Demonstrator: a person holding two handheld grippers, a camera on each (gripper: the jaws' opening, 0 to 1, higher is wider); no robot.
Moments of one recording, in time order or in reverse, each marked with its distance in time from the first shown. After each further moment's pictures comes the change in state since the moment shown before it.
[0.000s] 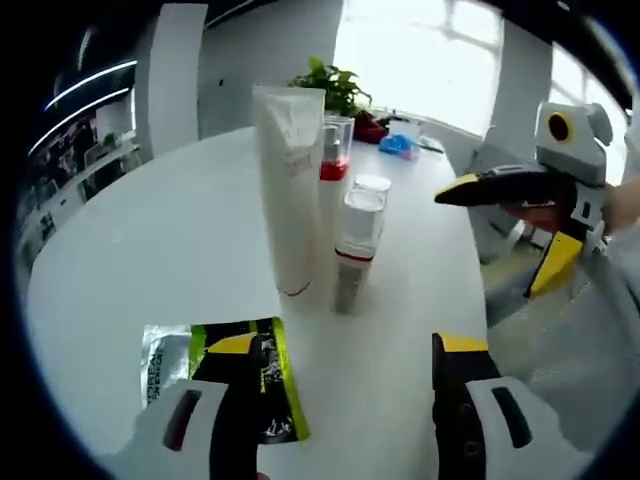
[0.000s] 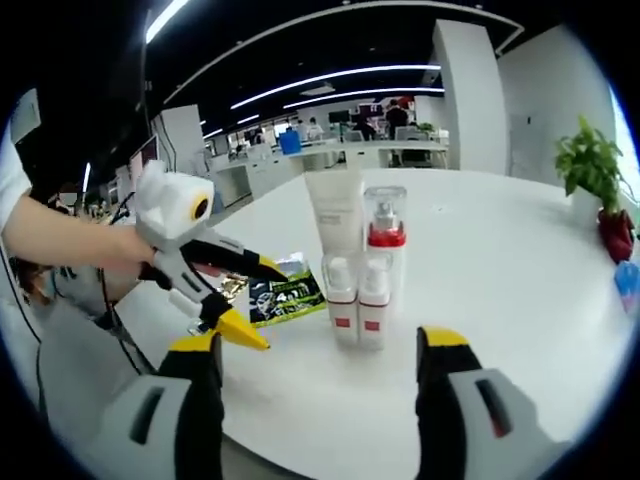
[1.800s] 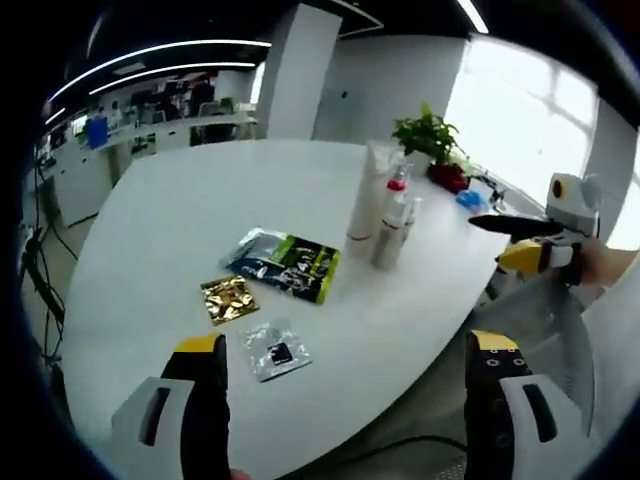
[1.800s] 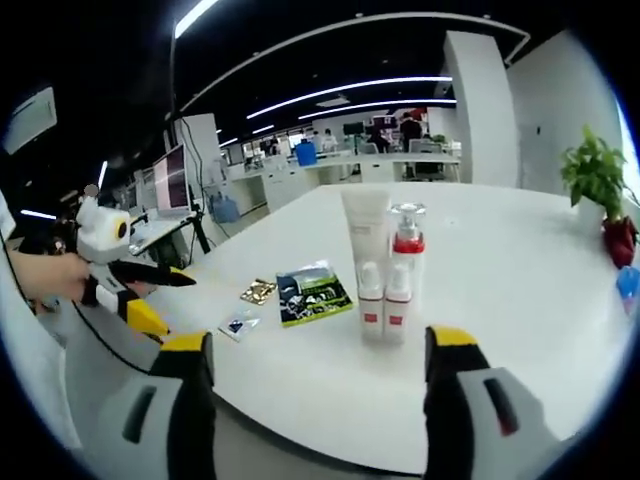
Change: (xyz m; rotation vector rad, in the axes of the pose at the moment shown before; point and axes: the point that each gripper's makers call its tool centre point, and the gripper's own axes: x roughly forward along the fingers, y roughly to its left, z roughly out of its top) left arm -0.137 -0.029 -0.062 -0.362 -0.156 0.333; right arm -0.032 0.031 0.001 -0.020 -0.051 0.059
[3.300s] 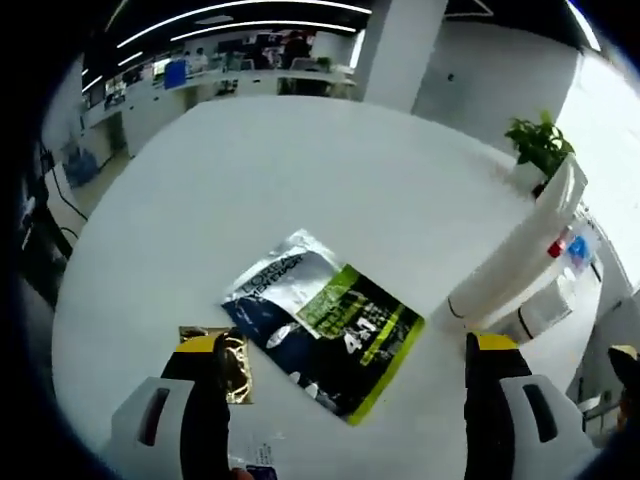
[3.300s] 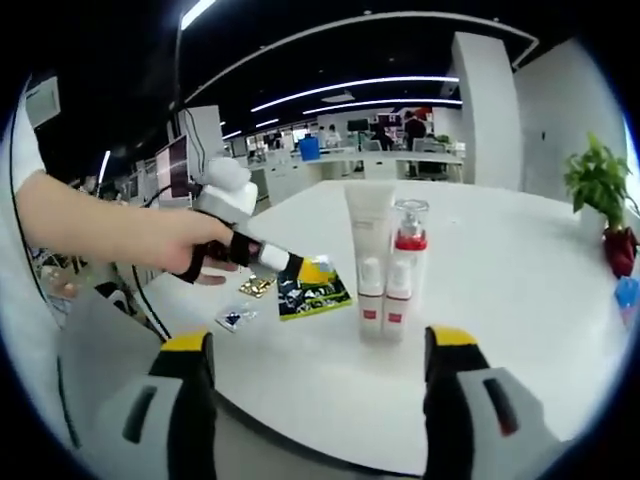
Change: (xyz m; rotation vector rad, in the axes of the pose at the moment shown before) left arm 0.158 0.066 0.046 -0.295 0.139 0.396; right arm 0.002 -0.002 -0.006 -0.041 0.024 0.001
